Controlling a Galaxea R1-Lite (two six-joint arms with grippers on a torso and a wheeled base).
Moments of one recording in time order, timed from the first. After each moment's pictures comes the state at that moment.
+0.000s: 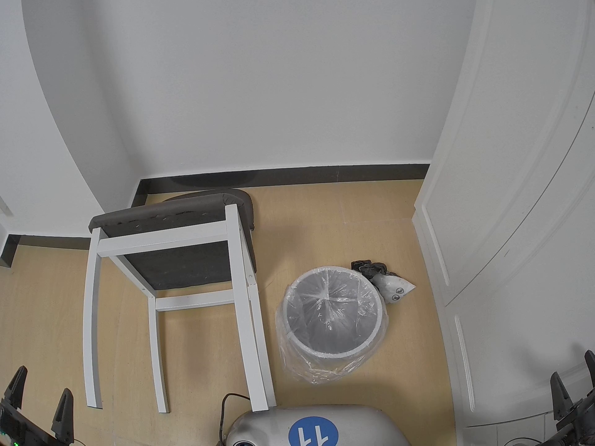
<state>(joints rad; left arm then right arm) -0.01 0.01 -0.02 0.00 0.01 -0.01 0.00 0.01 -0.02 0.00 -0.01 0.01</state>
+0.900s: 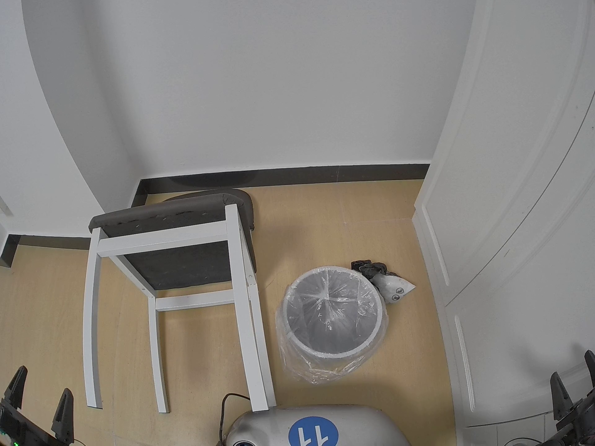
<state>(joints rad) -0.01 0.01 -0.02 0.00 0.01 -0.01 0.00 0.01 -0.02 0.00 -0.01 0.01</state>
